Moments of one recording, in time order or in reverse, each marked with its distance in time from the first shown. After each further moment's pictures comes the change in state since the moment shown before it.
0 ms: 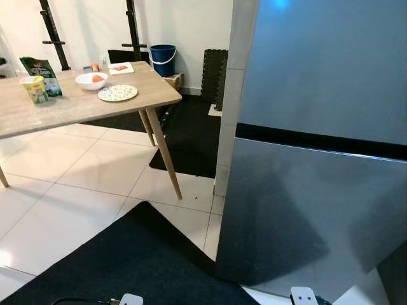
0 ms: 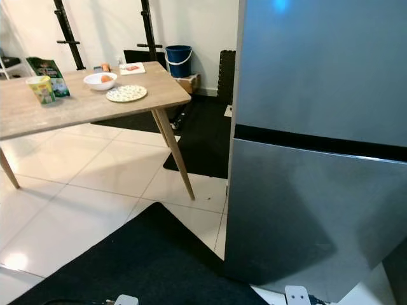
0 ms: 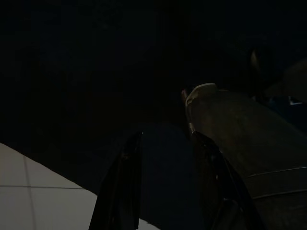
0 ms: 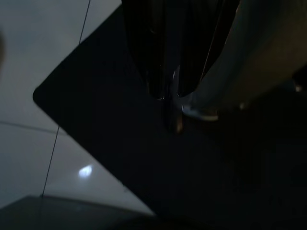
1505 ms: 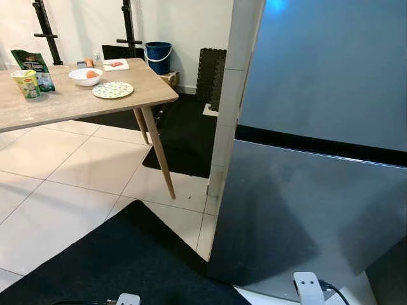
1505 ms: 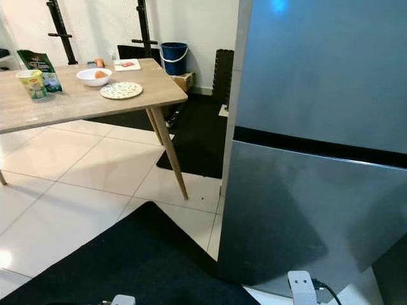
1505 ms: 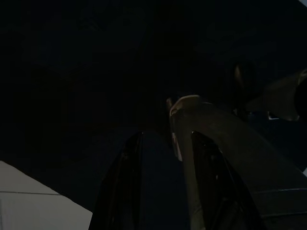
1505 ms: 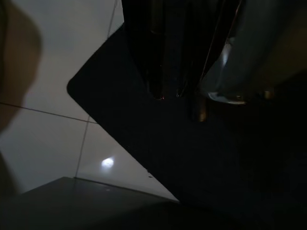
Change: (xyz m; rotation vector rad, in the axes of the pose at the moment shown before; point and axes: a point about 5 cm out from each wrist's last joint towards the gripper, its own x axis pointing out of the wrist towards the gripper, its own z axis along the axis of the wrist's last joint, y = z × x) left arm 0.000 0.004 0.001 -0.097 -0.023 0.023; right arm 0.002 -0.008 0.023 -0.036 -0.025 -0.025
